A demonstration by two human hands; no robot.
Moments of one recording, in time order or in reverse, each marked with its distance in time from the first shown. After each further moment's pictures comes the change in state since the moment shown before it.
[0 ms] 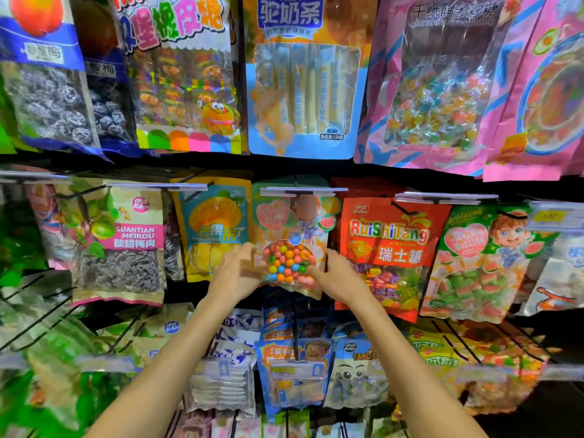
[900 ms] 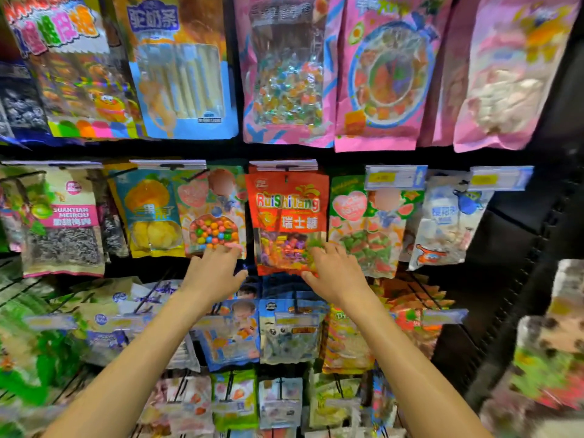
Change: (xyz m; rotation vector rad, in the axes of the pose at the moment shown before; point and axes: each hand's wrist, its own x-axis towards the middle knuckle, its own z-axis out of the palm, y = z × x) left_hand -0.117 0.160 0.031 0.564 -0.166 0.125; right_hand -0.136 0.107 -0.131 -0.621 0.005 -0.138
